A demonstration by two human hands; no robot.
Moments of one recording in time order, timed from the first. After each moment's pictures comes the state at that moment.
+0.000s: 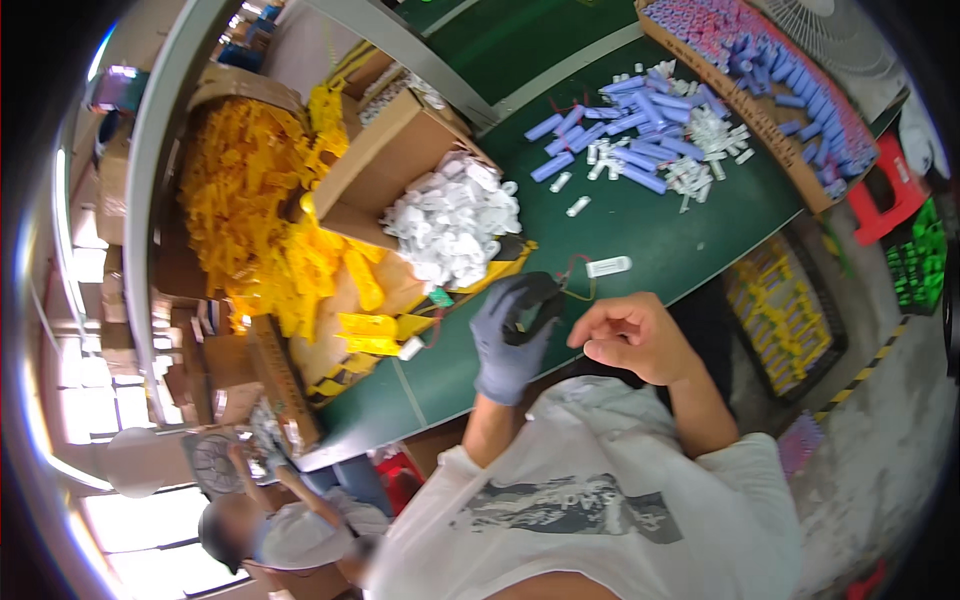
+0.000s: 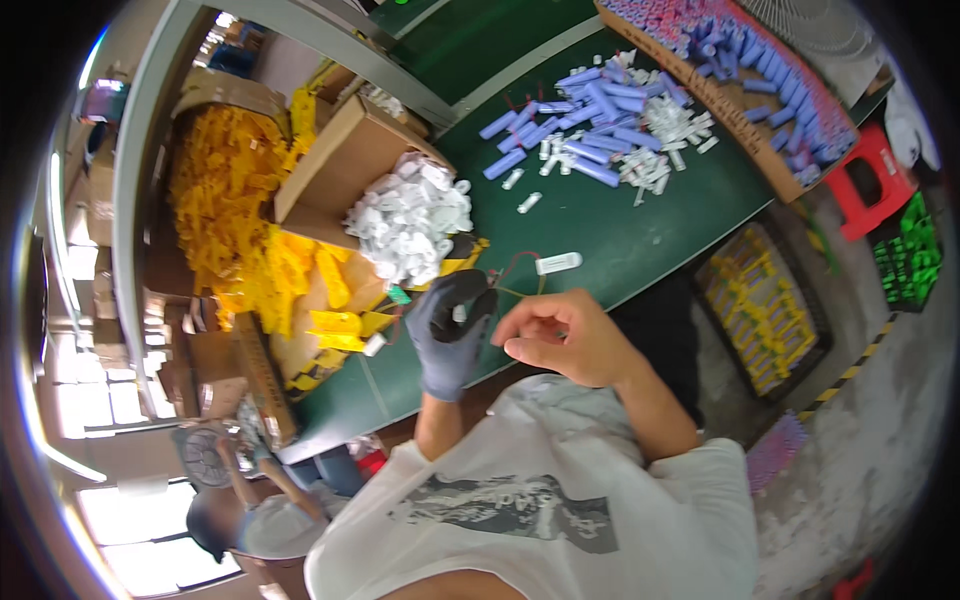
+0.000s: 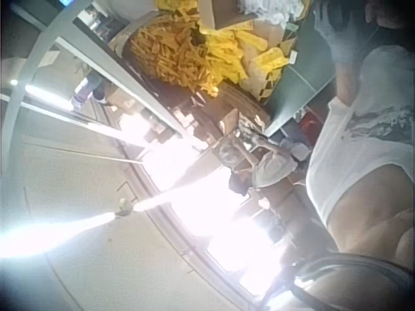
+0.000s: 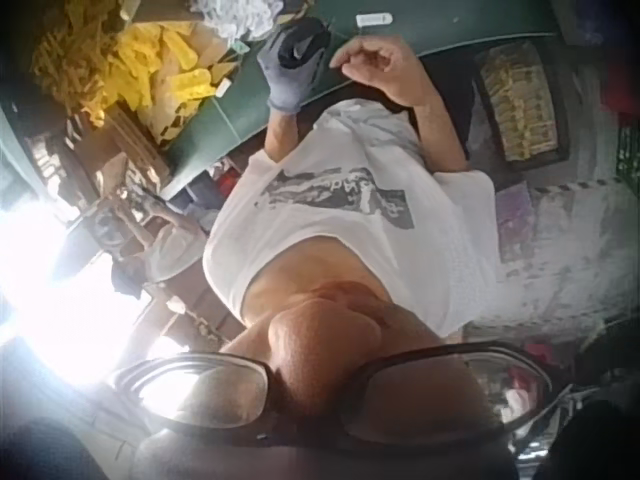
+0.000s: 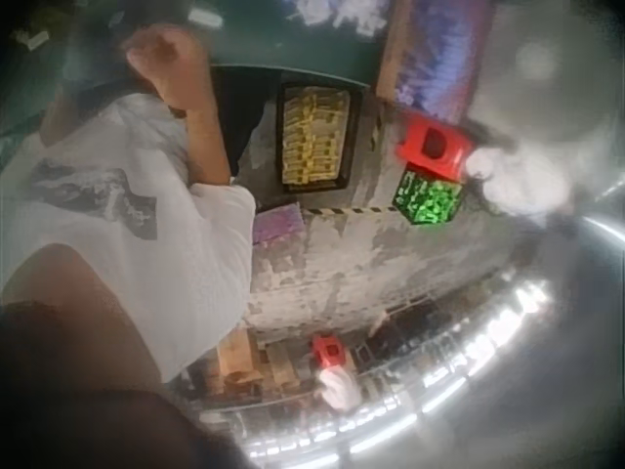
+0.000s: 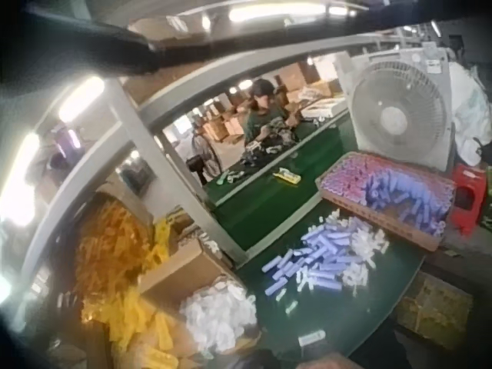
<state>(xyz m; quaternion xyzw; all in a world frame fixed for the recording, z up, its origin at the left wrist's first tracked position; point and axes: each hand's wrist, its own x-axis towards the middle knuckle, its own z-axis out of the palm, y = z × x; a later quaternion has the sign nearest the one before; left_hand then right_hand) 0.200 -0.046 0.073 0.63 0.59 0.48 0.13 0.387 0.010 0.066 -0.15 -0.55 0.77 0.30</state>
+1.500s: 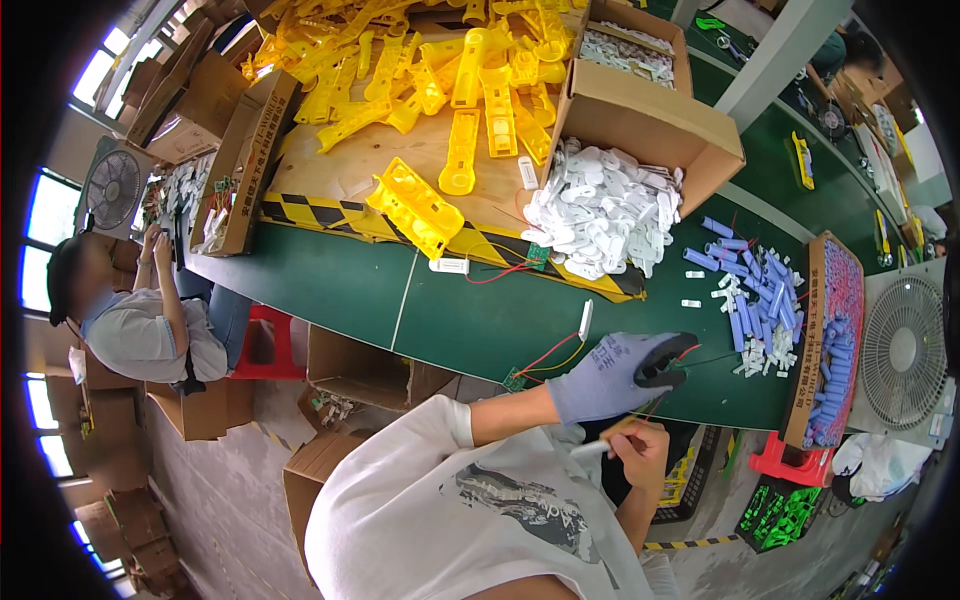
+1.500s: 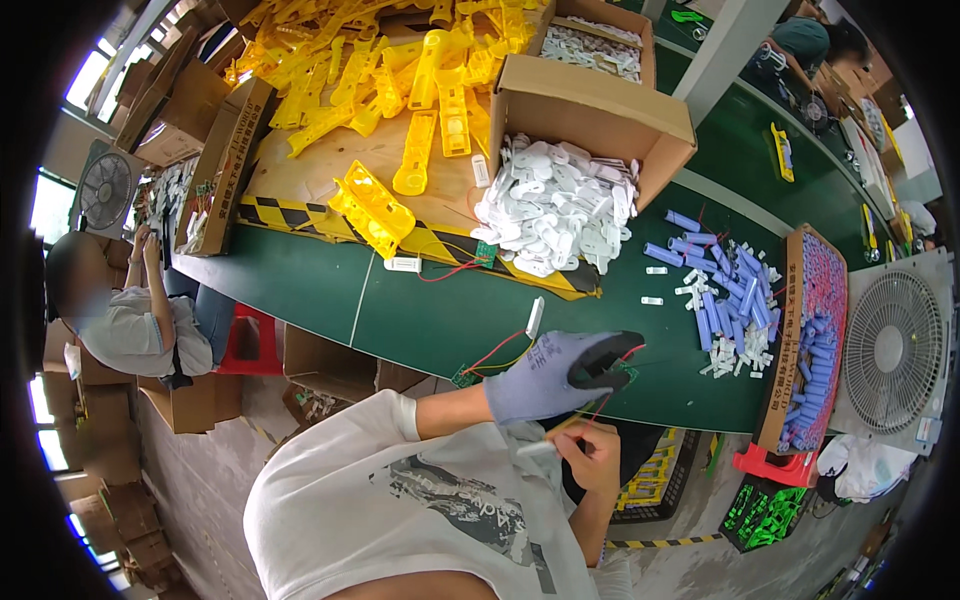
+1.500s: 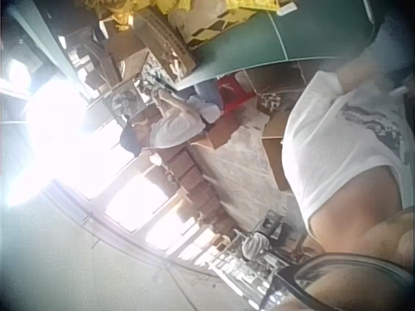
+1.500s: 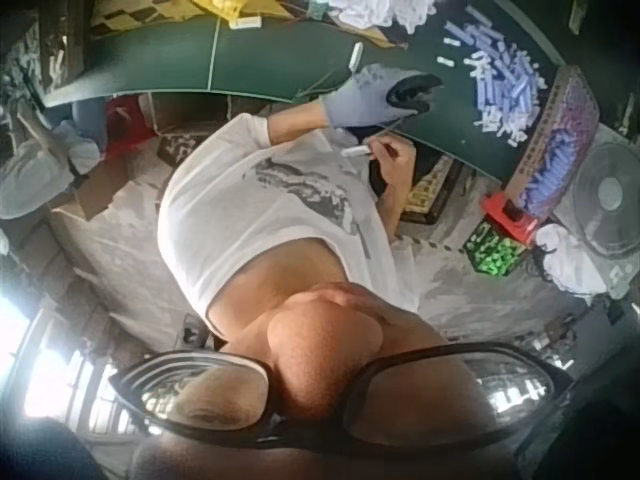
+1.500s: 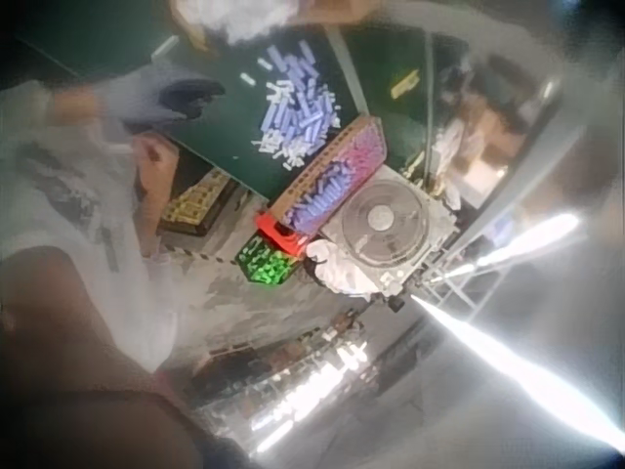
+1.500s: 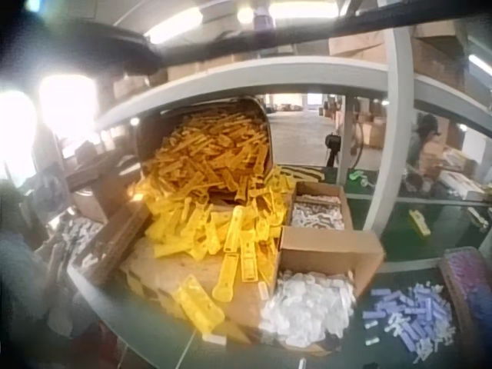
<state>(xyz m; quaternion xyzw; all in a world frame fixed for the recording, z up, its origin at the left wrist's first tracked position) 0.195 -0.055 0.083 0.50 0.57 0.56 0.34 0.388 -0.027 0.024 -0.24 -0.66 0.69 0.17</state>
